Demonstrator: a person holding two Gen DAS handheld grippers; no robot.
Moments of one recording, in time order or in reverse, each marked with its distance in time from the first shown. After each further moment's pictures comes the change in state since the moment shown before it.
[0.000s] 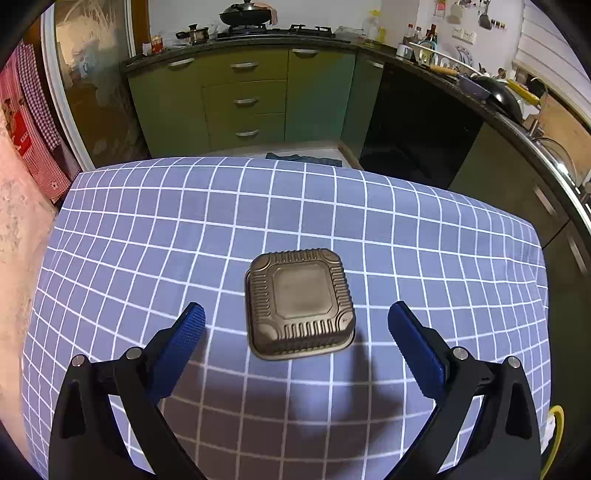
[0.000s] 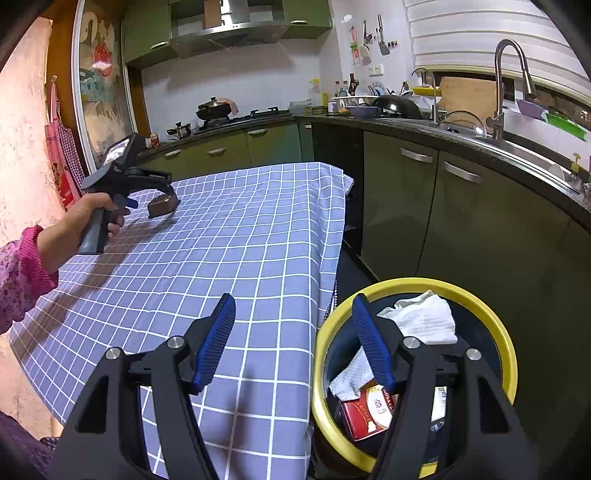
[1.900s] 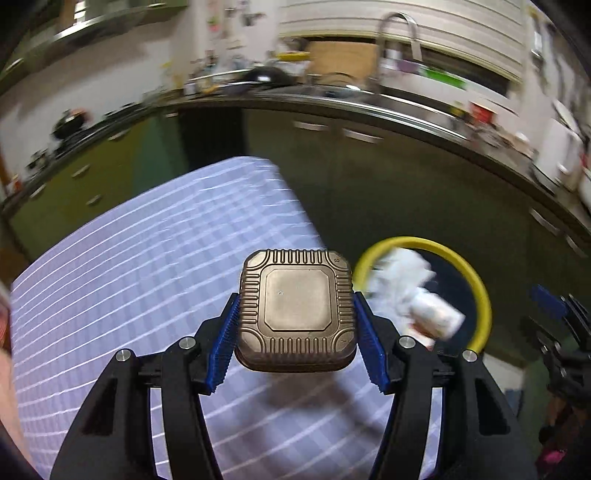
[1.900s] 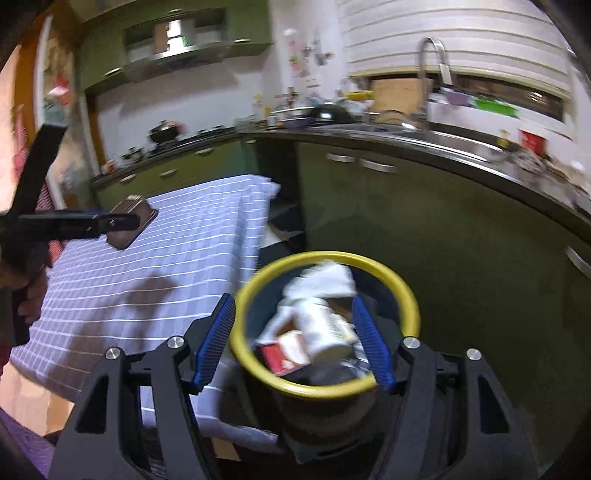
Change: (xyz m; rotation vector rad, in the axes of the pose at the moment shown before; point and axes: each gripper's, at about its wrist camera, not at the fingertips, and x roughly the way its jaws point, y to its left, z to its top) left arm -0.227 -0.180 -0.220 0.604 -0.150 -0.412; right arm -0.112 -0.074 -0.049 0.162 -0.058 -0.222
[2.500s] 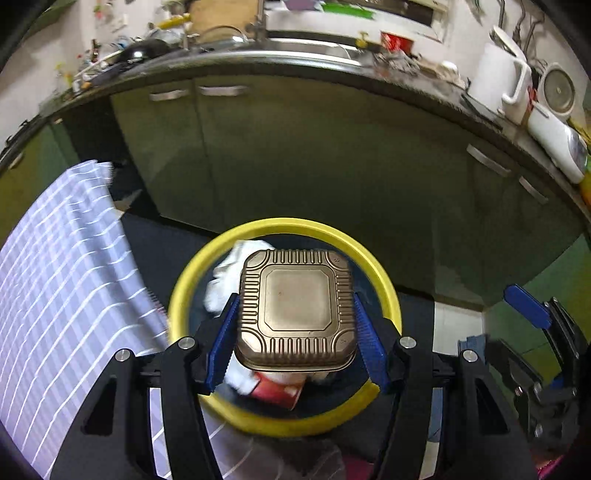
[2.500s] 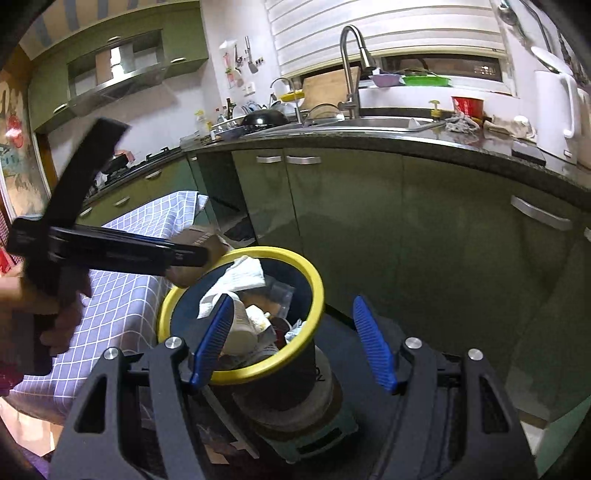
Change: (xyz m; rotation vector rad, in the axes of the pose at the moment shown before) left arm 0.103 -0.173 0.044 0.195 0.193 -0.238; right arm -0.013 -0.072 -0.021 0.132 -0.028 -0.095
